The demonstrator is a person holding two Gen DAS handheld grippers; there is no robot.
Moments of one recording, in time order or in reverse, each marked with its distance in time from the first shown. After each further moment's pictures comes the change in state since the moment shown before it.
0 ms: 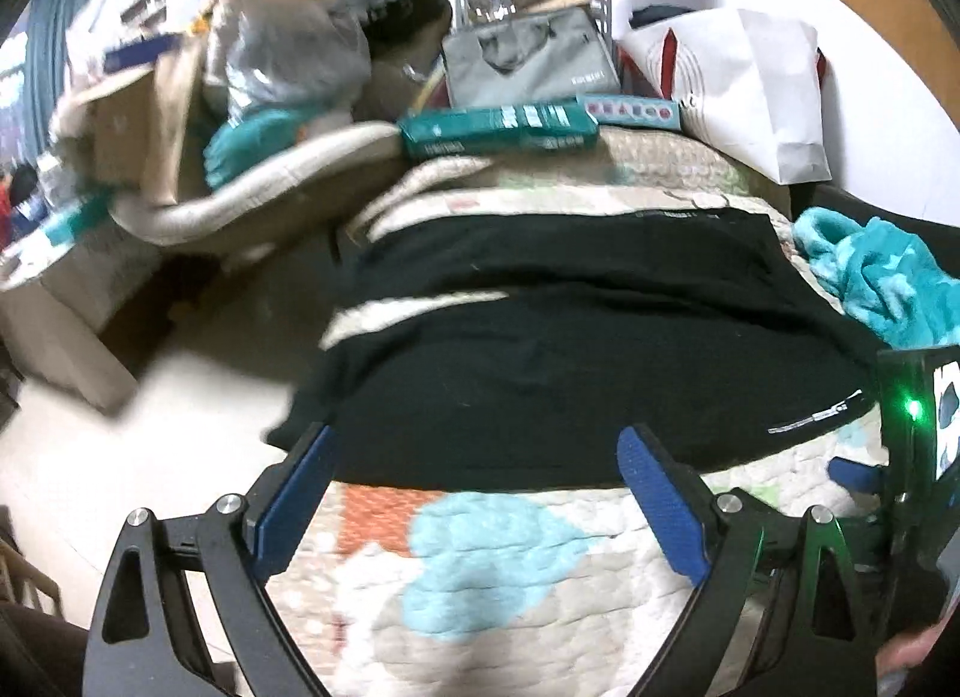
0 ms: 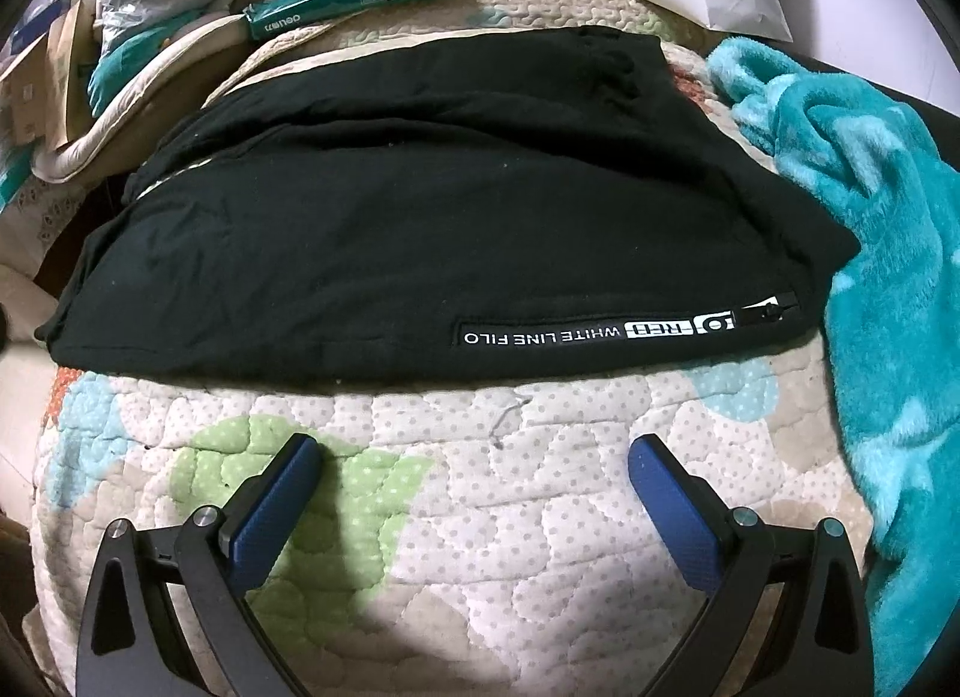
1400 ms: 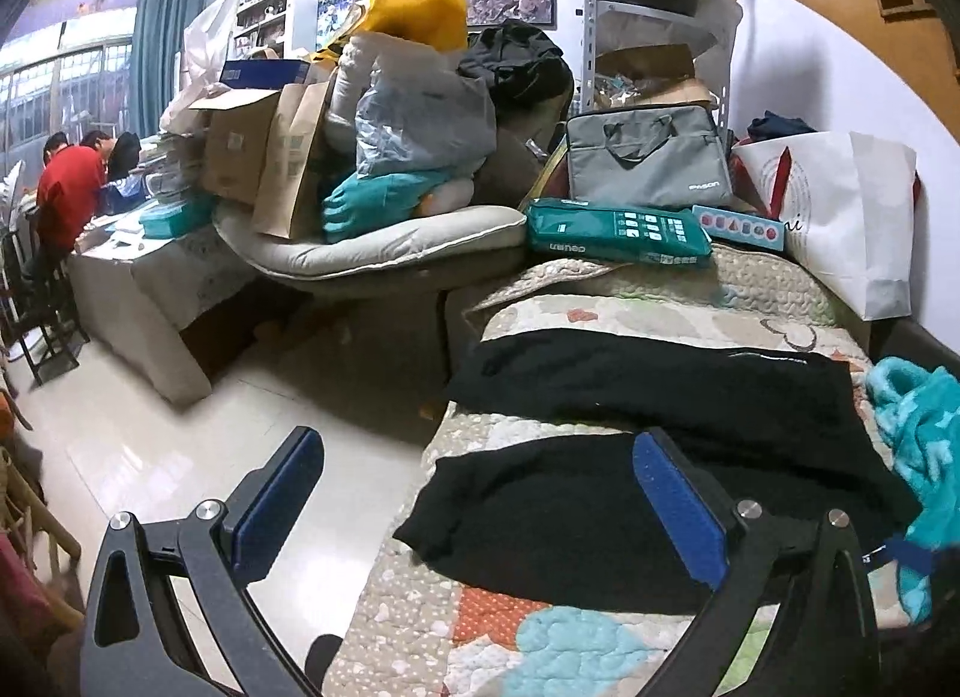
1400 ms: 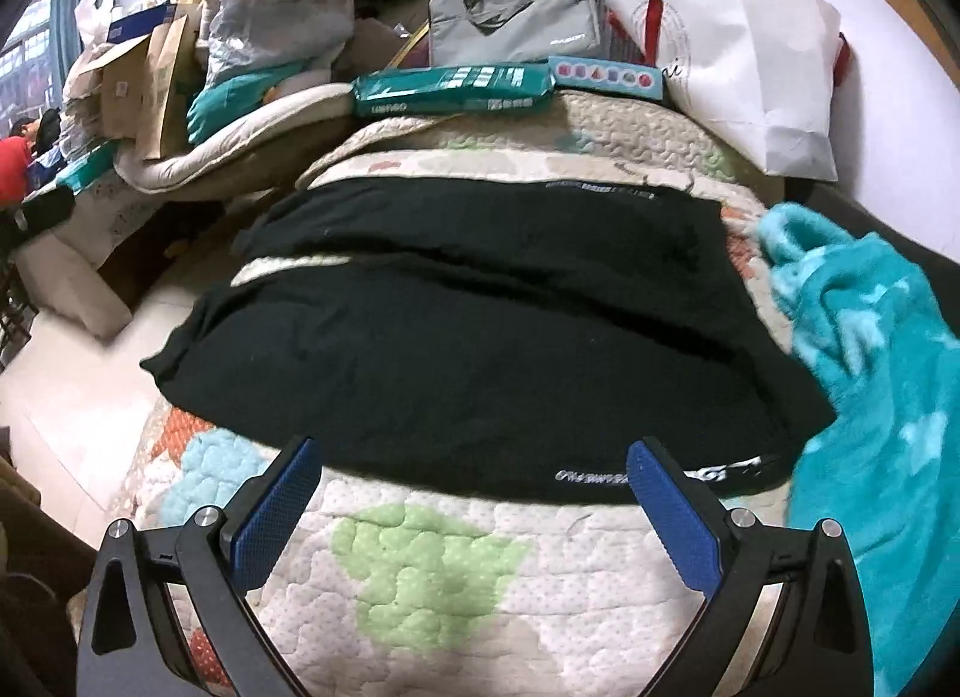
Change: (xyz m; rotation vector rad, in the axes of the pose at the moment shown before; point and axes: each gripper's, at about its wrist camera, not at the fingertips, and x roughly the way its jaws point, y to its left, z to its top) left arm -0.034 0.059 0.066 -0.183 -0.125 0.181; right arm -0.083 0.038 0.032 -0.140 -0.185 0.097
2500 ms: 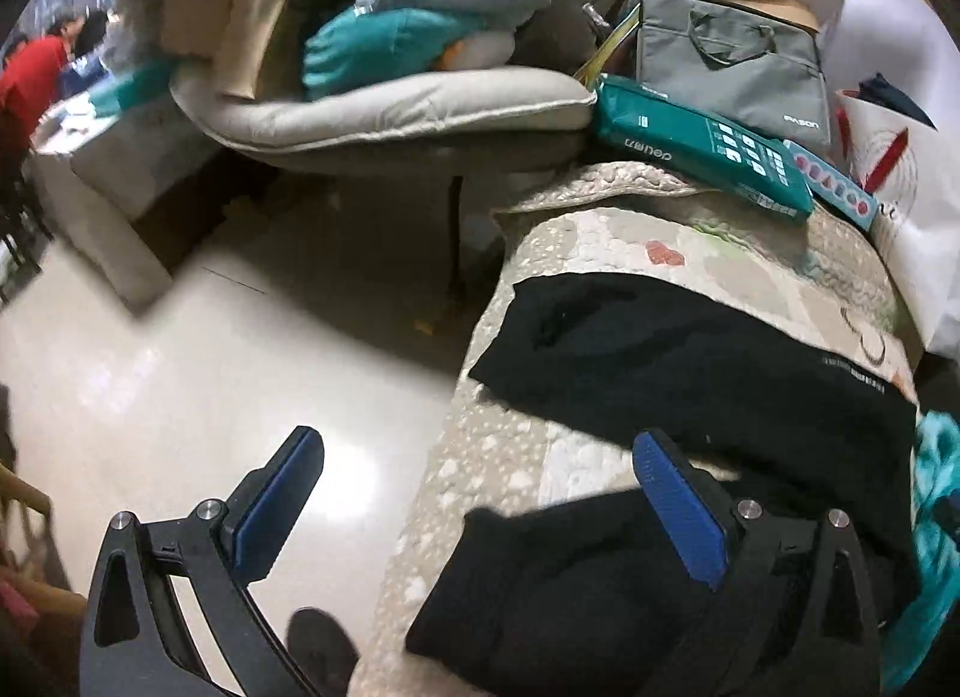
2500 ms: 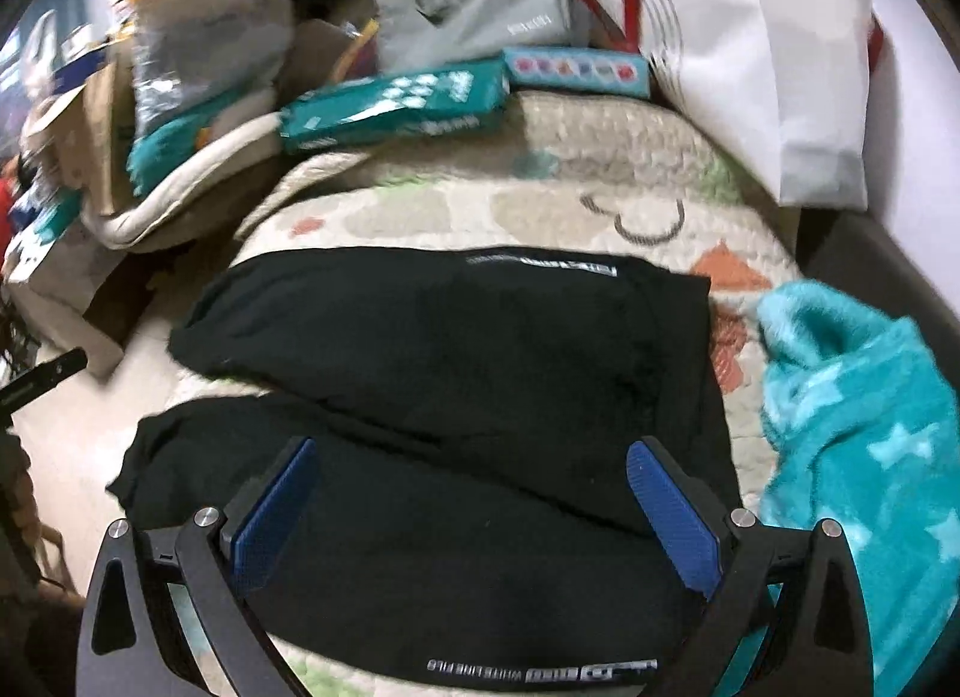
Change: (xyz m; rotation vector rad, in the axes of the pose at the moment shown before) left arm 0.189 0.053 0.047 -0.128 0.381 -0.058; right arm 0.076 -0.106 0.124 0.070 0.113 0.047
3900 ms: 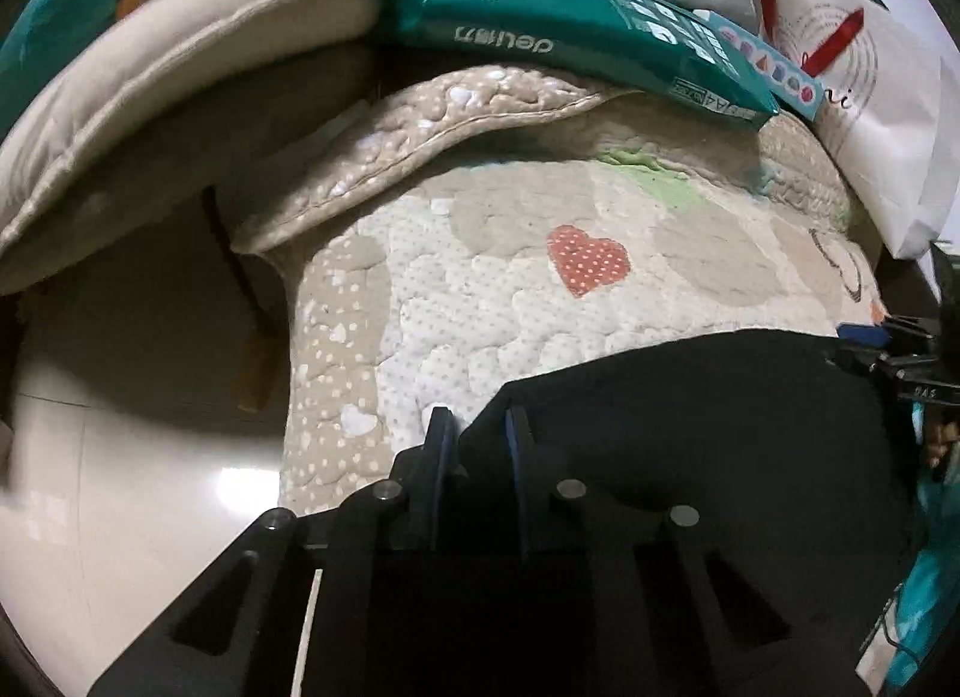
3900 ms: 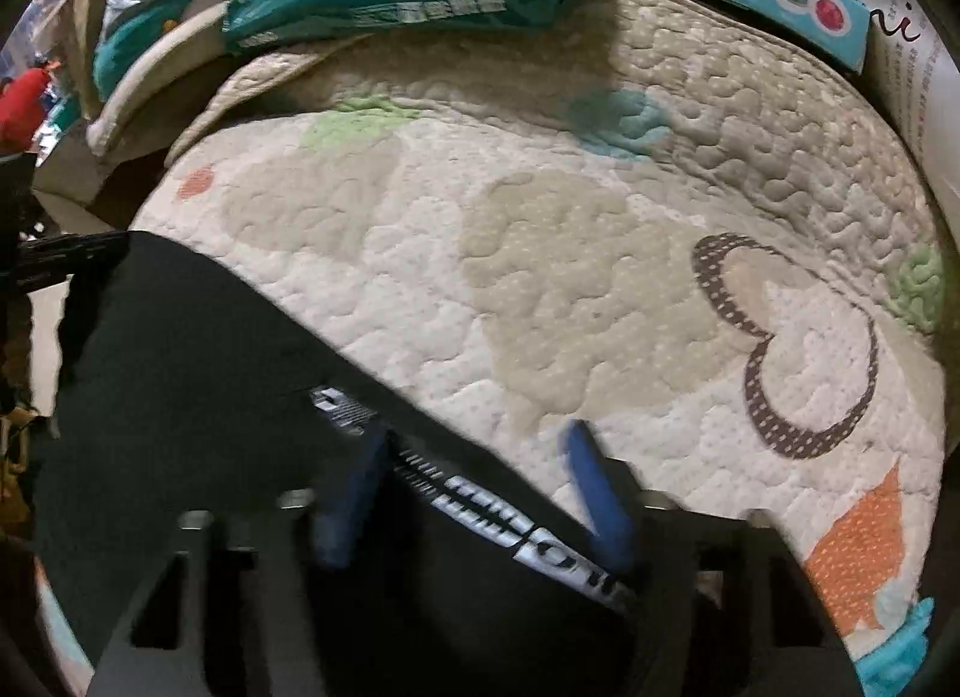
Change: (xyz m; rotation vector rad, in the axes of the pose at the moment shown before) left arm 0.179 -0.082 0.096 0.350 0.196 -0.290; right arm 0.210 -0.037 0.126 -0.285 0.249 0.172
